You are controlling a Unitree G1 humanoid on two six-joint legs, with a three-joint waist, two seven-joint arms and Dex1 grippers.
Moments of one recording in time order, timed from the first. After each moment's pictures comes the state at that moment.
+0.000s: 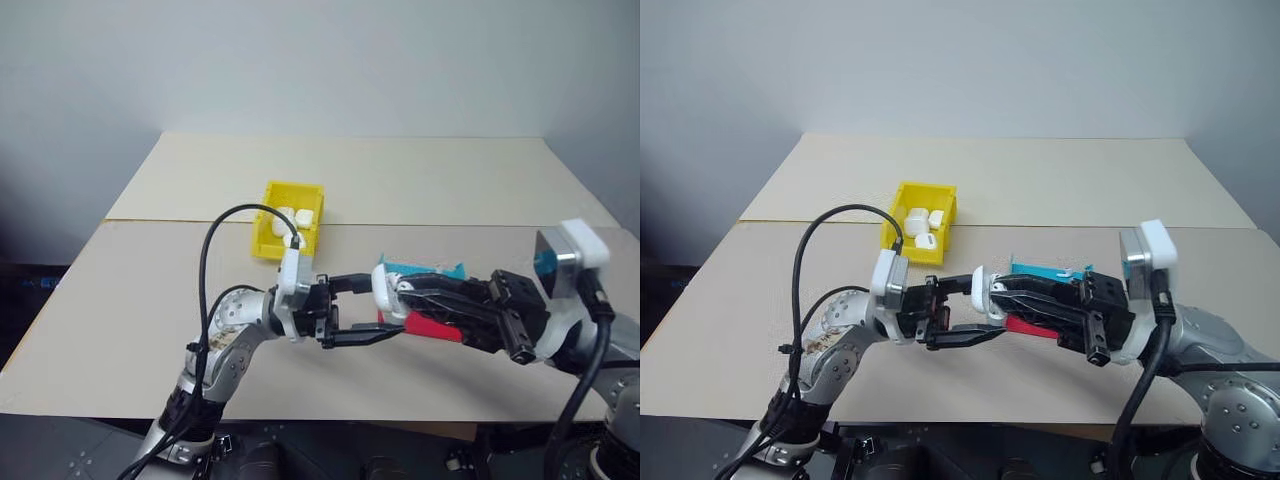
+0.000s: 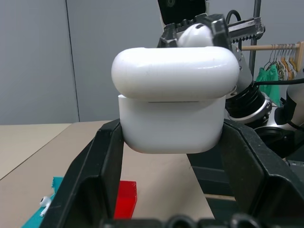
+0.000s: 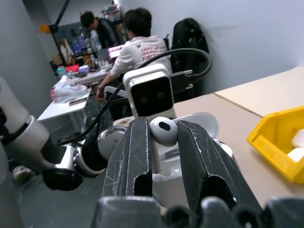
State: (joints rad) left arm -0.43 0.27 -0.21 -0.25 -0.60 0.26 -1.10; right arm -0.25 -0.57 -0.47 -0.71 1.19 0.95 0.83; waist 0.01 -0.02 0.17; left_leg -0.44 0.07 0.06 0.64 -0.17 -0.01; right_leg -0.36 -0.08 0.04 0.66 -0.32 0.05
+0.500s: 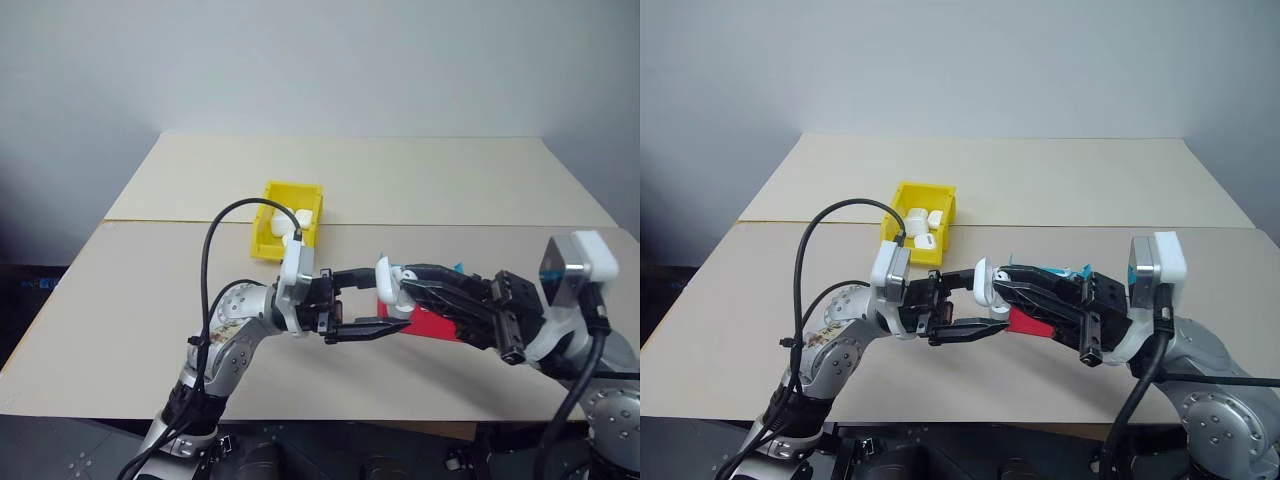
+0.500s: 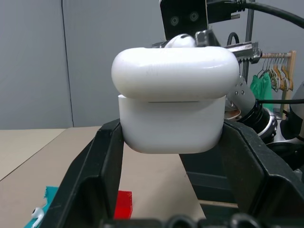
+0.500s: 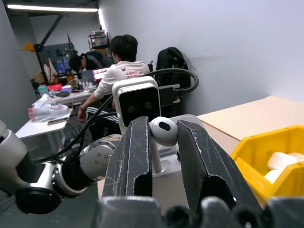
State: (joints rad) left arm -0.47 0.26 -0.21 -0.25 -0.63 0.30 -1.09; right arm -0.15 -0.54 -0.36 -0.71 1.10 0.67 0.81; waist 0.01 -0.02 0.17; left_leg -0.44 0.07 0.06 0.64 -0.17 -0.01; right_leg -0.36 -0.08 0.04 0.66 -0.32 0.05
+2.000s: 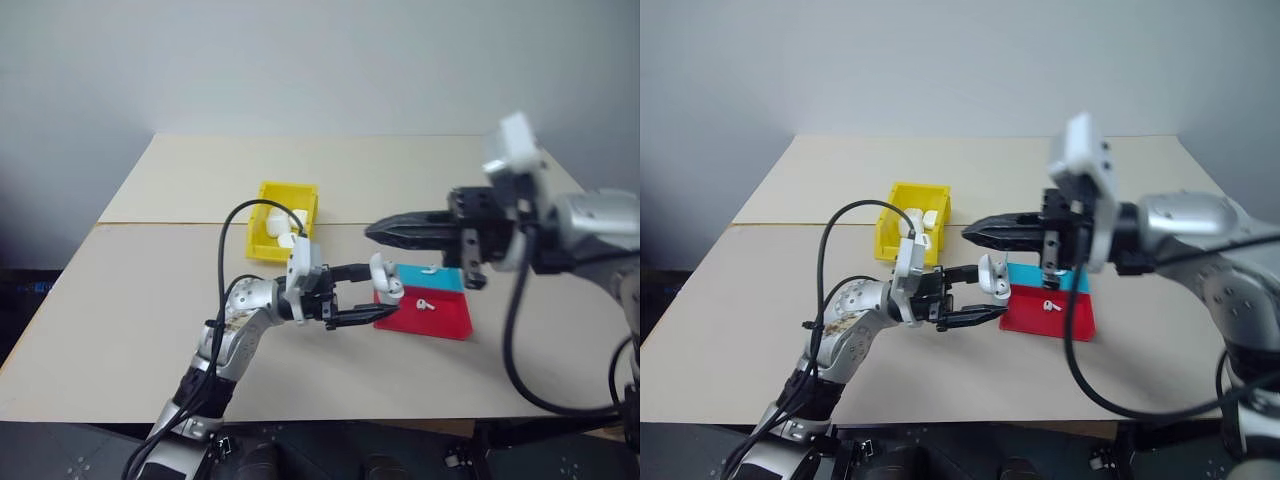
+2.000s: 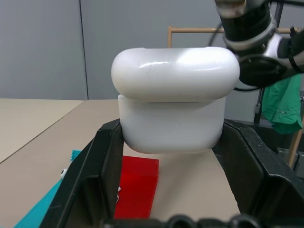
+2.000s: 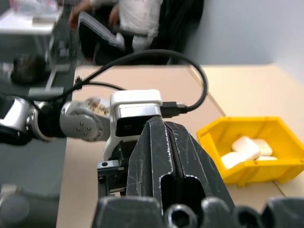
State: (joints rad) left arm -0.55 0.22 -0.21 -0.02 -0.49 0.22 -1.10; right arm -0.92 -0.95 0.05 -0.44 1.06 0.92 0.79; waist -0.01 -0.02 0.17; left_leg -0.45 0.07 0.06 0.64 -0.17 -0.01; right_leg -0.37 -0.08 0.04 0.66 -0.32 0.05
